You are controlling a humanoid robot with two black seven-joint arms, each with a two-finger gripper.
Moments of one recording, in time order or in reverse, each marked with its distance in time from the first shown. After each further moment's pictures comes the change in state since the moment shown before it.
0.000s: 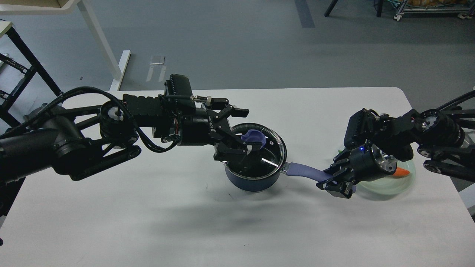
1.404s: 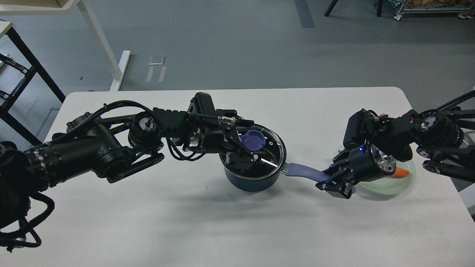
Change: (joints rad) left arm 0.042 -0.192 0.046 0.268 0.087 0.043 0.000; right arm -0.002 0.003 0.000 0.000 0.000 0.000 0.000
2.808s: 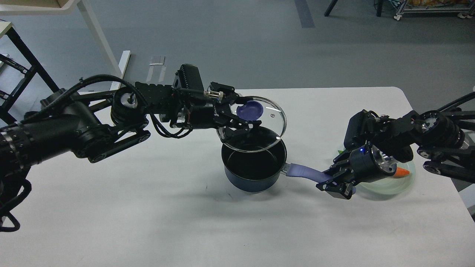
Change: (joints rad) left arm -0.114 0.151 -0.007 -0.093 -0.039 0.029 0.000; right arm -0.005 -0.004 0.000 0.000 0.003 -0.002 0.000
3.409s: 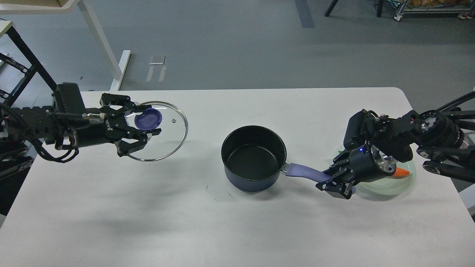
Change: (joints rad) left arm 0.128 0.548 0.276 -0.138 -0.029 0.321 0.000; right arm 0.001 0.003 0.000 -0.002 0.000 0.000 0.000
